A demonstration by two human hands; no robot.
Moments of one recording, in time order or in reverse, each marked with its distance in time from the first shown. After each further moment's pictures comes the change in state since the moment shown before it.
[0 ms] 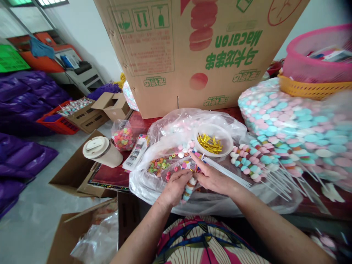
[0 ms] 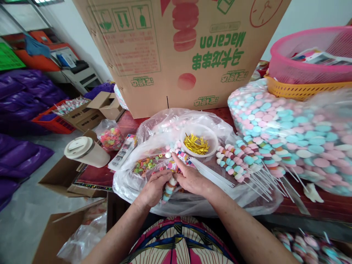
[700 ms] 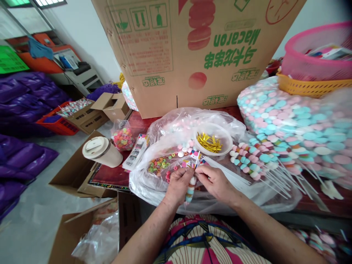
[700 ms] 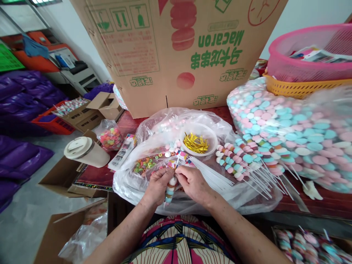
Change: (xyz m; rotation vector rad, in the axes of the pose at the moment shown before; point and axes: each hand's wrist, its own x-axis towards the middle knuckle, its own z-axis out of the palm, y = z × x) left_hand 0.001 -0.006 0.016 -0.090 0.156 0.079; right_hand -0.008 0.022 0.023 0.069 0.373 -0.323
